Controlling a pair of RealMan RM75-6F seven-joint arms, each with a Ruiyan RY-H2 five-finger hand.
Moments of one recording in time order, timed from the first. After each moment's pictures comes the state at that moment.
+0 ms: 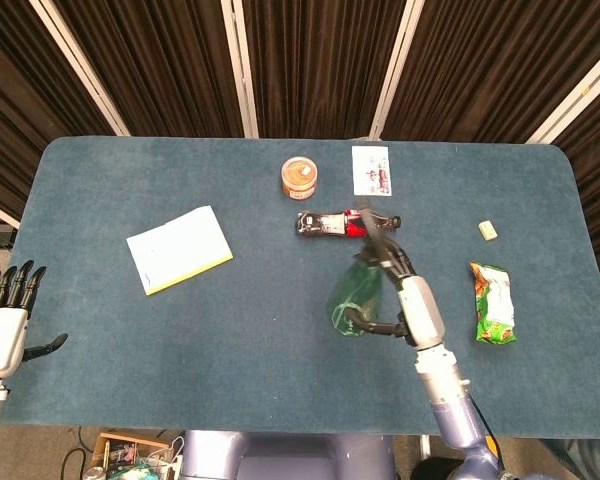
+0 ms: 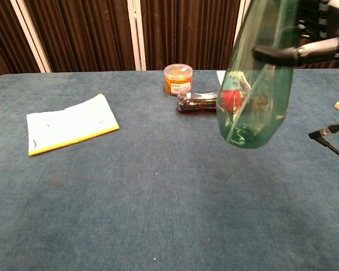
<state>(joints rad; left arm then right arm) -0.13 -1.26 -0.07 -1.47 1.45 1.47 0.23 0.36 -1.54 0.29 -1.83 -1.47 1.31 0.25</state>
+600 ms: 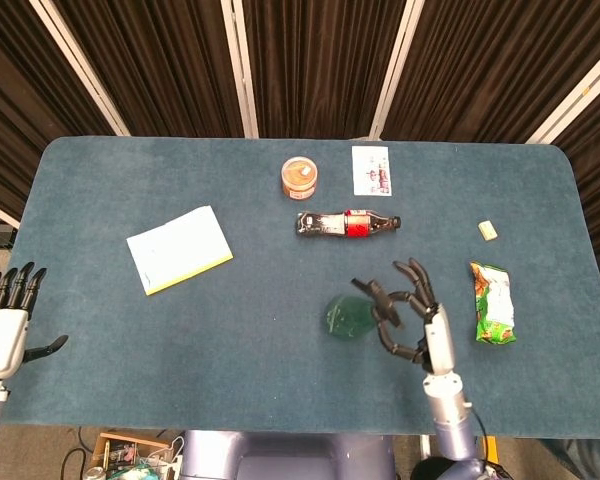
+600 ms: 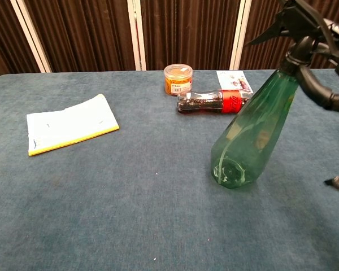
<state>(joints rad) -0.13 -1.25 -0.07 -1.47 1.45 1.47 0.22 0.29 -1.85 0.14 -1.18 -1.73 1.66 0.66</state>
